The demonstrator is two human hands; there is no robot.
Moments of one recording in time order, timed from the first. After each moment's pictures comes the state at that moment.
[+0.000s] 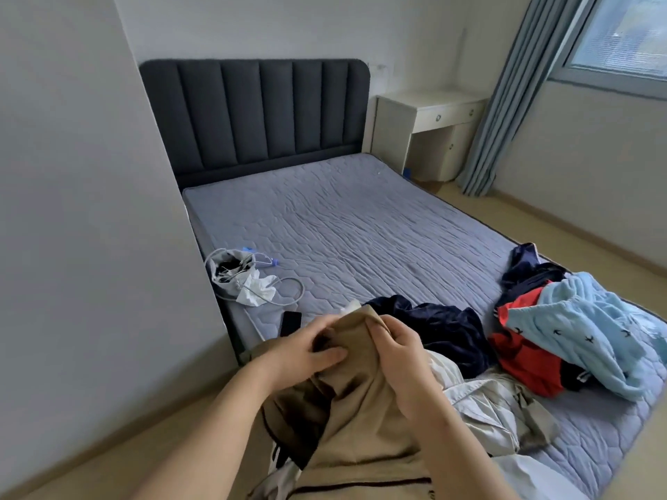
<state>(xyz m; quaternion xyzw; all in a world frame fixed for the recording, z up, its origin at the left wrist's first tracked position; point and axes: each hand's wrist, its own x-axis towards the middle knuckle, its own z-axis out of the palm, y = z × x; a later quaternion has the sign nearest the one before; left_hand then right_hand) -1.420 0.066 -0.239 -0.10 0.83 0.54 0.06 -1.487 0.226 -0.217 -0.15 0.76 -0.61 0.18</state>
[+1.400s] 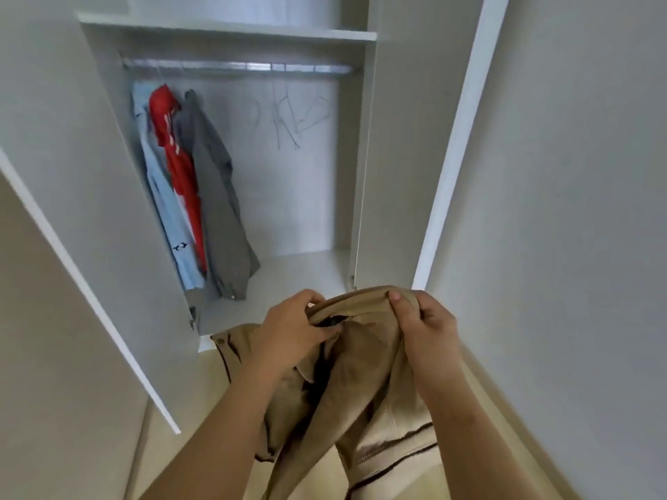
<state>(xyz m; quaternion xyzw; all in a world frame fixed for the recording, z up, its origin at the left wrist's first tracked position) -0.609 0.189 -0.179 -0.85 0.34 0.10 -0.39 -0.748 0.076 -0.162 -0.66 0.27 -0.37 0.59</state>
